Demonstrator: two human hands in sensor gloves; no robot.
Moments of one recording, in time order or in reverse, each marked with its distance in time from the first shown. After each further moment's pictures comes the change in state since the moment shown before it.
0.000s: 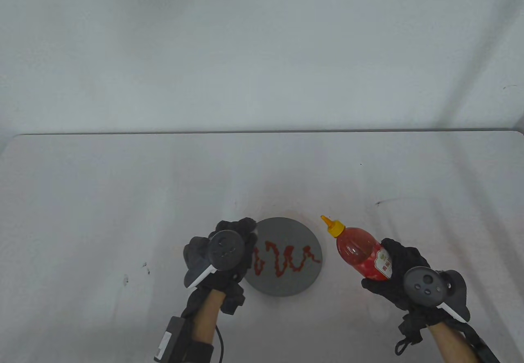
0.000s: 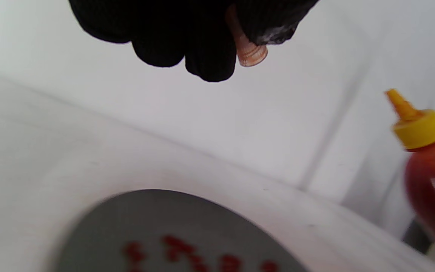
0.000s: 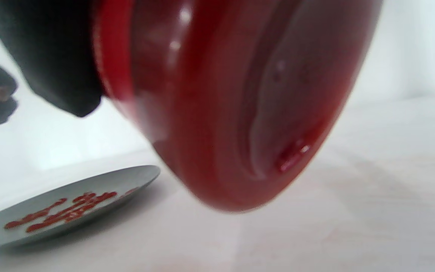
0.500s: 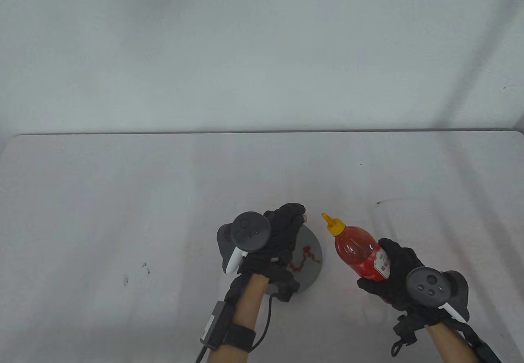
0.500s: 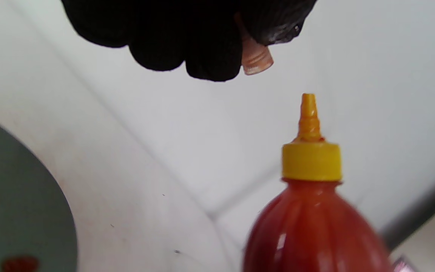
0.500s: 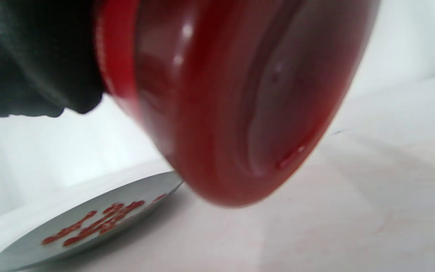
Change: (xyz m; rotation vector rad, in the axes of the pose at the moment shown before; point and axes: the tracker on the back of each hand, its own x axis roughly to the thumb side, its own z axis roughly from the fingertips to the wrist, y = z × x) left_hand 0.033 -0.021 -0.026 0.060 0.044 0.548; right_hand 0.003 0.004 0.001 0.004 -0.040 -0.116
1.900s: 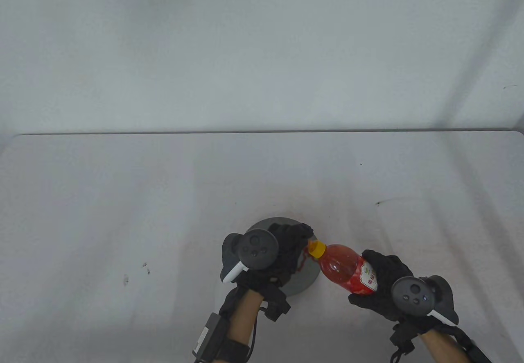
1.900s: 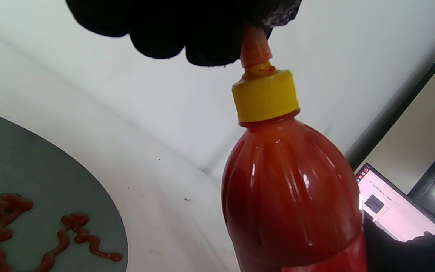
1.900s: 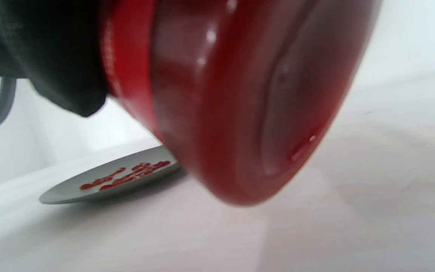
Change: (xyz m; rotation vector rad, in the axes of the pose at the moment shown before) left_hand 0.012 -0.014 0.016 -0.193 -0.197 -0.247; right_hand 0.014 0.016 0.006 0.085 -0.085 0.064
